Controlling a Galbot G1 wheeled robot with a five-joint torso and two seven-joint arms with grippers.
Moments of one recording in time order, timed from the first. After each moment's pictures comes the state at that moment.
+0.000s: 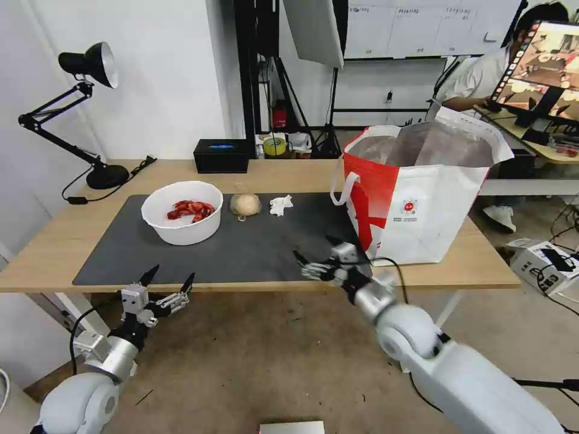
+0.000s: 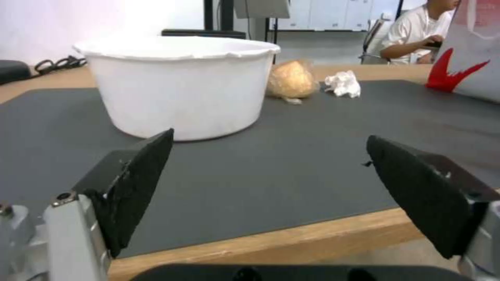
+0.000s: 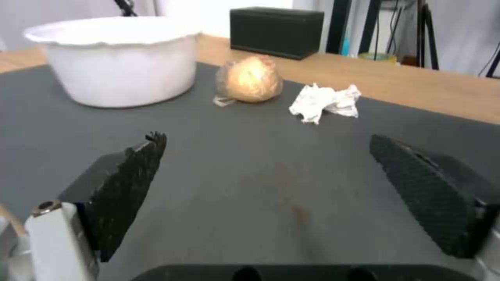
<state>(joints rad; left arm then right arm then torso) 1.55 -1.08 -0.71 -1.93 -0.53 -0.09 0.23 -0.74 0.98 -0.22 1.80 0.65 -0.19 0.14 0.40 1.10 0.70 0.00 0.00</state>
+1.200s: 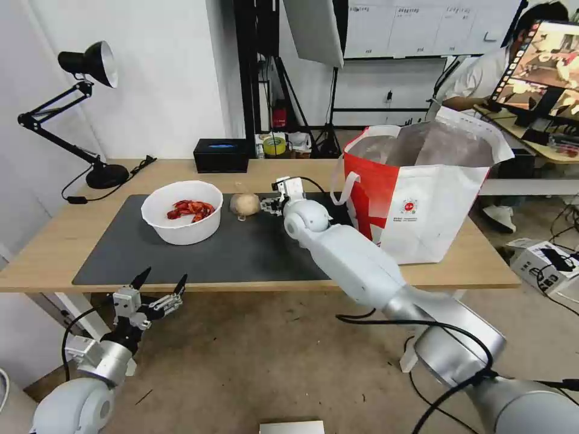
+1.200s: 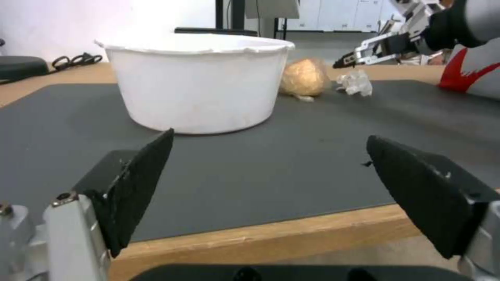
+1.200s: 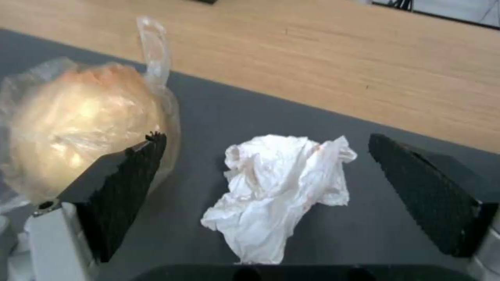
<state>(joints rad) 1.56 -1.10 -0.73 -1.92 -0.53 -0.10 0.24 -0.15 1.51 -0.35 0.94 0.74 -0.50 0.36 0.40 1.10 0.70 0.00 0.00</state>
